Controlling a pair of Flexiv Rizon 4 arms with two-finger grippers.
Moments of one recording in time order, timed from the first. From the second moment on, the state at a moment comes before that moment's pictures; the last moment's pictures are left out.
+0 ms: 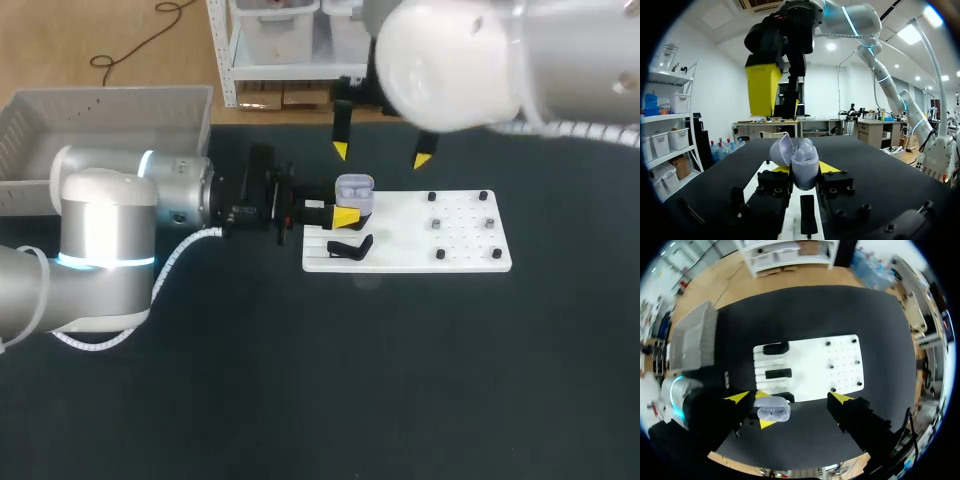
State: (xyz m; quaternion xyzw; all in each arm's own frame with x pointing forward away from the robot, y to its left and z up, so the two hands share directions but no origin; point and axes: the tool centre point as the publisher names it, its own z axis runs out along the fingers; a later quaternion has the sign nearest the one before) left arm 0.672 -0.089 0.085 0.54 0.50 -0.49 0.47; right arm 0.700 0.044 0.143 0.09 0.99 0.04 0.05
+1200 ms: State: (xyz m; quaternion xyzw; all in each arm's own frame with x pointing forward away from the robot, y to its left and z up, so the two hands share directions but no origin) left arm 0.672 -0.088 0.085 0.54 0.50 -0.49 0.47; right arm 0.697 0.037 0.127 0.12 0.99 0.01 0.03
